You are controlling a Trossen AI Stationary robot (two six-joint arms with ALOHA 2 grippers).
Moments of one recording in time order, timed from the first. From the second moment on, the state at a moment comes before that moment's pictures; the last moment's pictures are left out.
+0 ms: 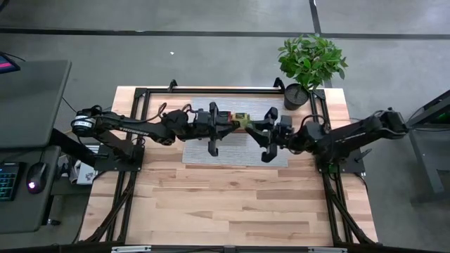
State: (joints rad) left arm 0.01 1.46 0.93 0.86 -0.02 -0.07; right arm 0.15 1.24 0.73 0.90 0.34 0.16
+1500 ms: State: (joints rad) left arm 0.01 1.67 1.67 -0.58 0.09 0.29; right arm 0.15 1.38 1.42 -0.71 0.18 0.21
